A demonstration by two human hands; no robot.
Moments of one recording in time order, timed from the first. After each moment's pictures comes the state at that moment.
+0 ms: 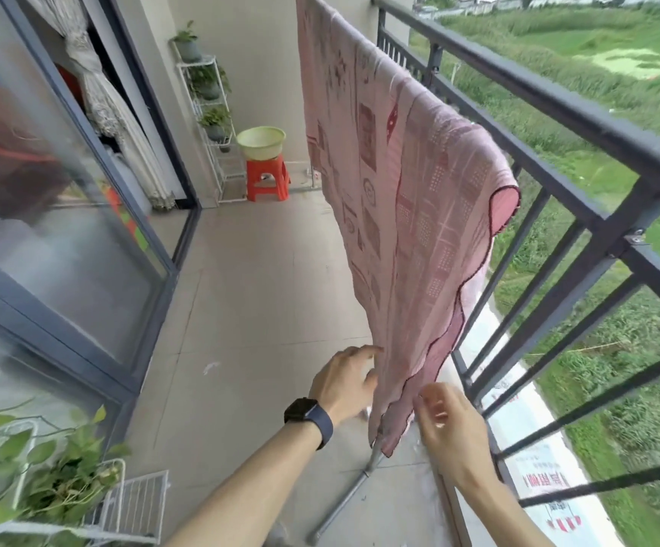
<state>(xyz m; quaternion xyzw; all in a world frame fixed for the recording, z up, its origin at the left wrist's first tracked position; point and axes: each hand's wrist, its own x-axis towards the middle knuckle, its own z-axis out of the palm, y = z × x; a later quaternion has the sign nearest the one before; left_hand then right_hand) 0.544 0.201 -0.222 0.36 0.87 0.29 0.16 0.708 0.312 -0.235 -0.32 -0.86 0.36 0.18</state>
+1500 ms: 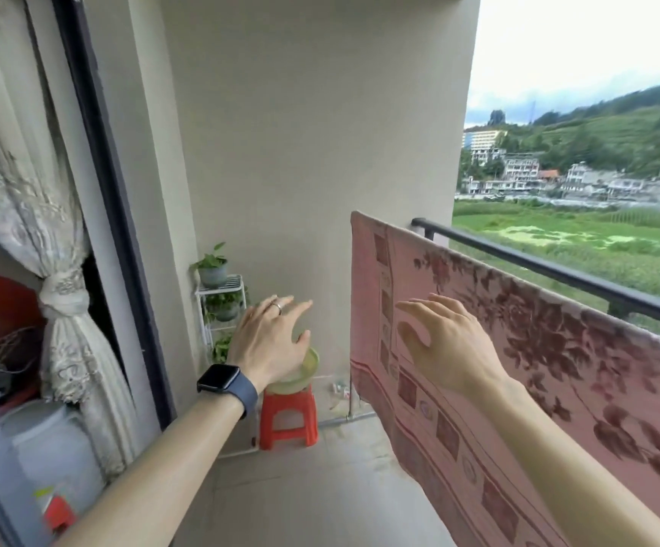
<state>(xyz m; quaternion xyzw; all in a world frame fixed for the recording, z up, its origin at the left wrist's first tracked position) -0.575 0.269 0.065 0.42 0.87 0.16 -0.19 -0.384 0.463 0.067 -0.20 -0.93 0.02 0.31</state>
